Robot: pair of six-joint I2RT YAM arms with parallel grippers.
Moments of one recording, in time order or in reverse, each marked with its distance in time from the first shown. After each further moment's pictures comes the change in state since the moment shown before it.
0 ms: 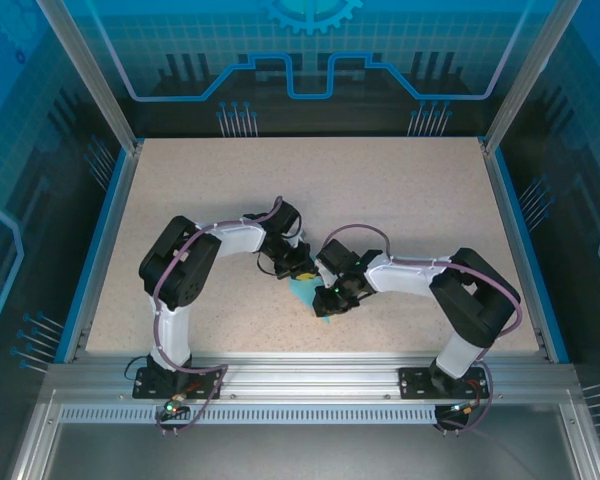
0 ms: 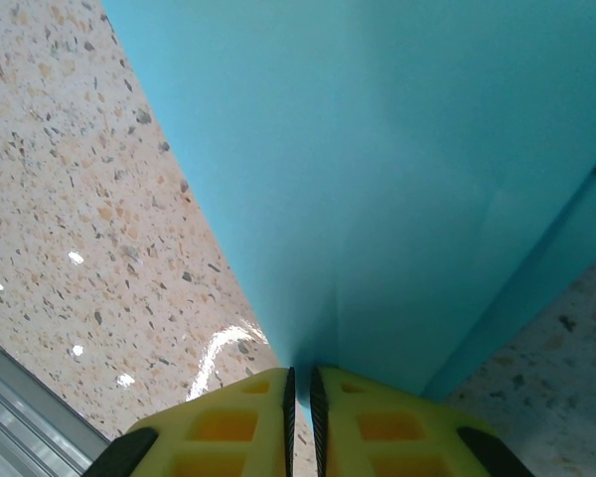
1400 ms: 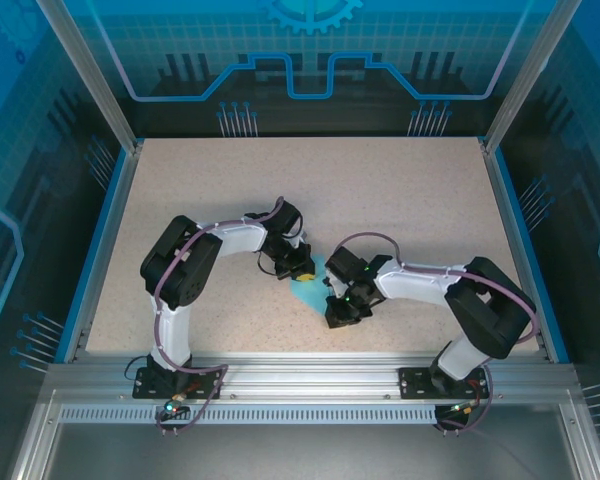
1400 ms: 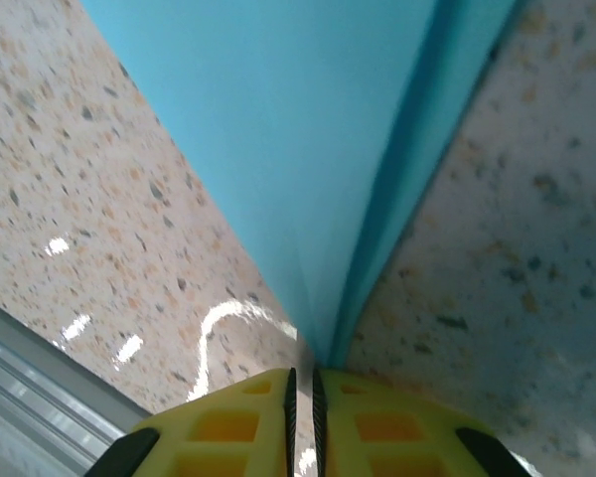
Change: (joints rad) left arm -0.004 0.008 0.016 -0.030 0.003 0.003; right arm 0.001 -0.097 -0.069 -0.127 -0.011 0.006
